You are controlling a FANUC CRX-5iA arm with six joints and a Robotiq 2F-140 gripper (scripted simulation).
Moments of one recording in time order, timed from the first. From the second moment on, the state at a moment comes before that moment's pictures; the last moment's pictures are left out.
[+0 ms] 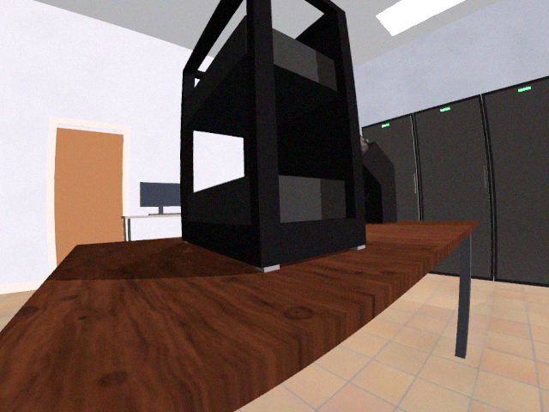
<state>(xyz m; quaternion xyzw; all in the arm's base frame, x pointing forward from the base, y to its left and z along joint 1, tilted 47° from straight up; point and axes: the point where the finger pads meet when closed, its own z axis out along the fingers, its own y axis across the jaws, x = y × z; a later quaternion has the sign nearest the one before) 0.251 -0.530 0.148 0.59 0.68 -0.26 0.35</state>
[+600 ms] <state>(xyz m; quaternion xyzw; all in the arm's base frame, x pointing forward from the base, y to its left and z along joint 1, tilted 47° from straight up) 0.251 -0.532 0.151 0.58 0.68 -0.27 0.35</state>
